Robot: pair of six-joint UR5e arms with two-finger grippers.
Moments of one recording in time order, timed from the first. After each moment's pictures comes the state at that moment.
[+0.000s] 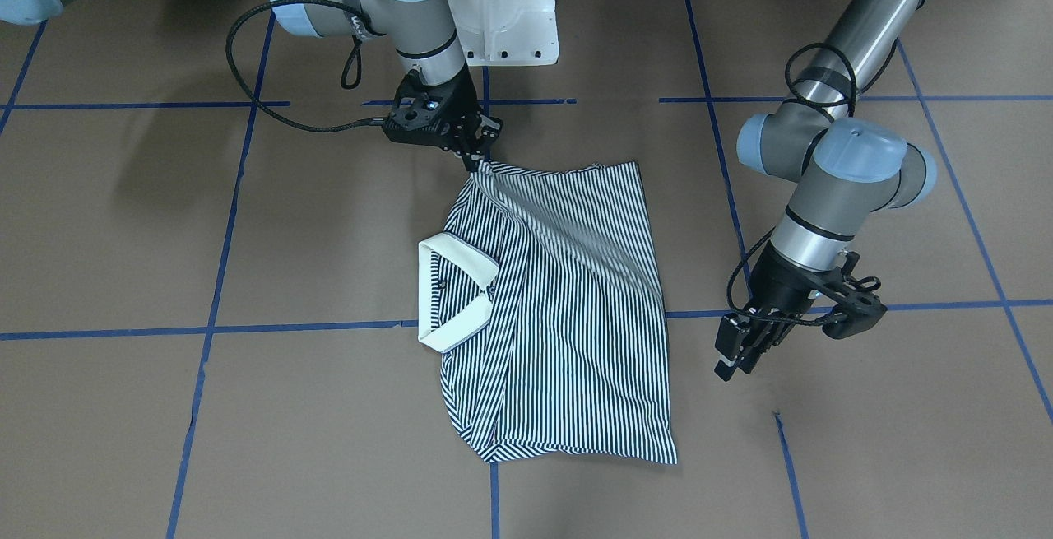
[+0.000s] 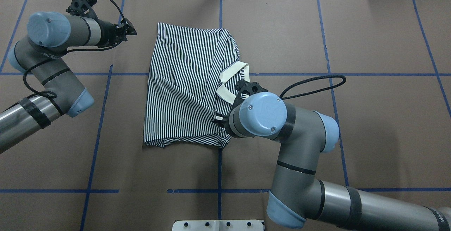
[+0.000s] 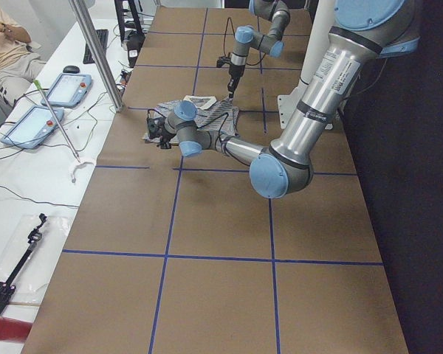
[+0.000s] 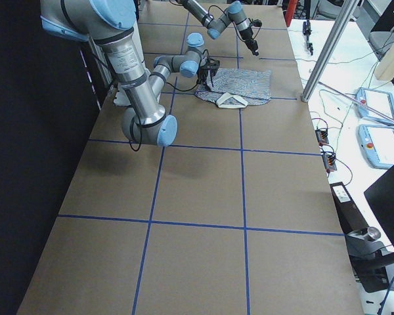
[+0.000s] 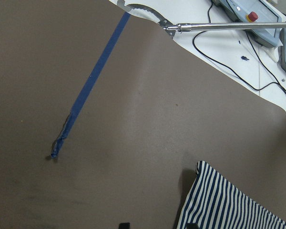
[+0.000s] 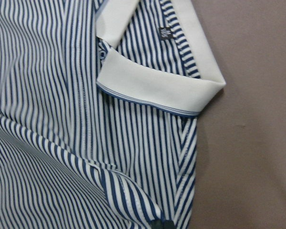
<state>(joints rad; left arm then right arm) -0.86 -2.08 -1.27 -2.53 -1.77 -1.53 0.35 -0.97 1.75 -1.40 1.65 1.67</state>
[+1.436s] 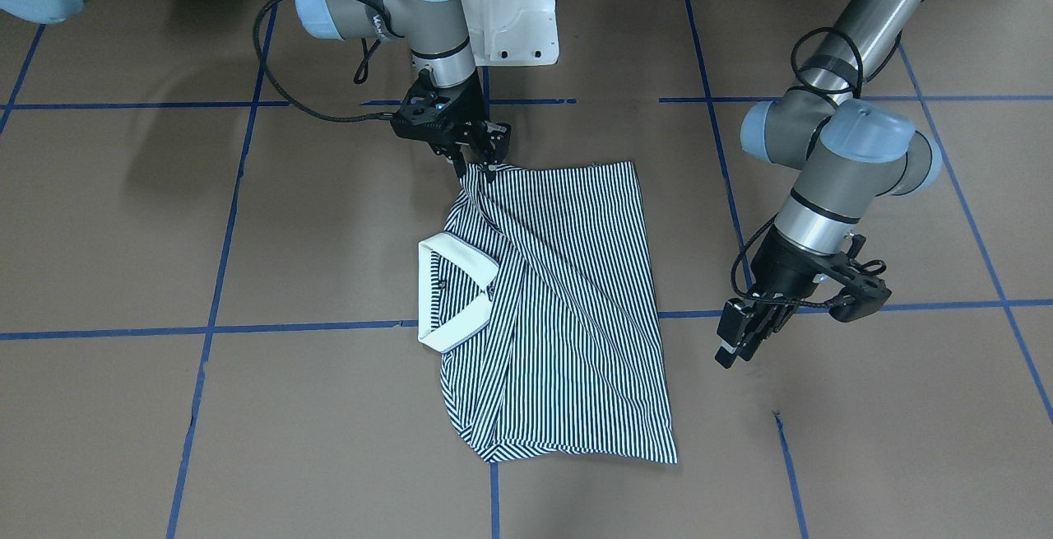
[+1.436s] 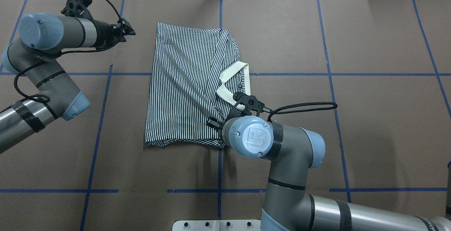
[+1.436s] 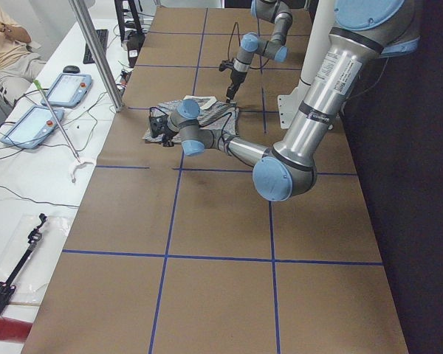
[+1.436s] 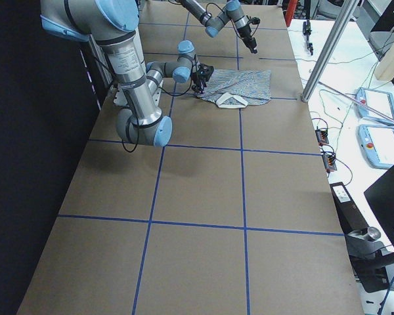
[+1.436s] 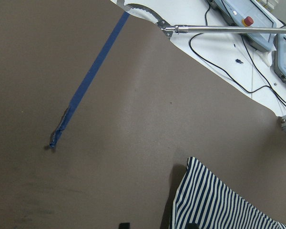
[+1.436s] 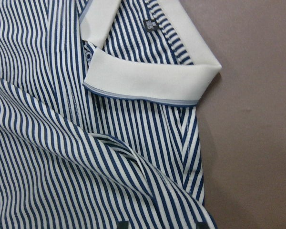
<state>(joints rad) -0.86 -2.04 -1.34 -2.53 -1.77 -1.57 0.30 -0.95 1.69 -1.34 1.51 1.83</state>
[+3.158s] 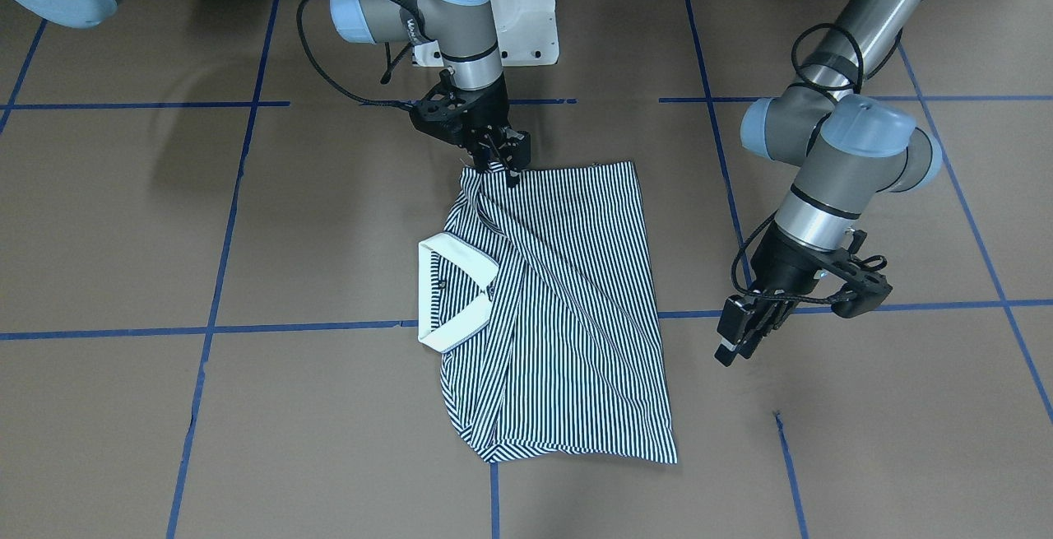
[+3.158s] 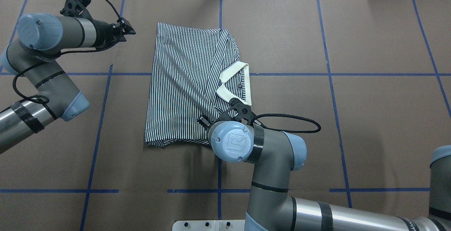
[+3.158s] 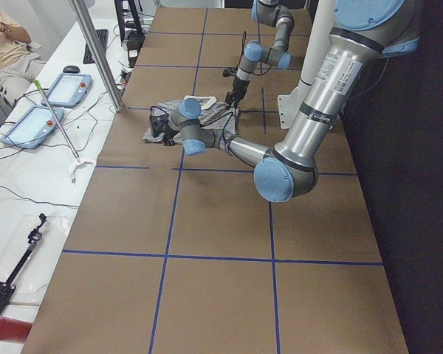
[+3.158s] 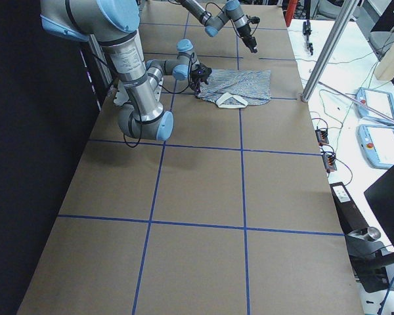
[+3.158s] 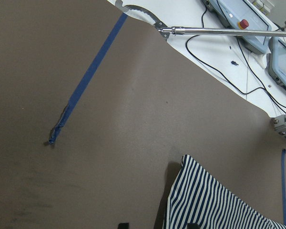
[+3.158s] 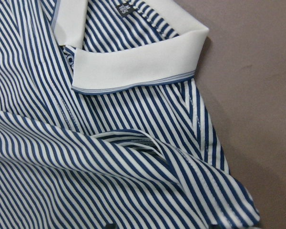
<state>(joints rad) -0.86 -2.04 -1.35 -2.53 -1.77 -1.60 0.29 -0.87 1.61 -1.36 1.49 2.10</state>
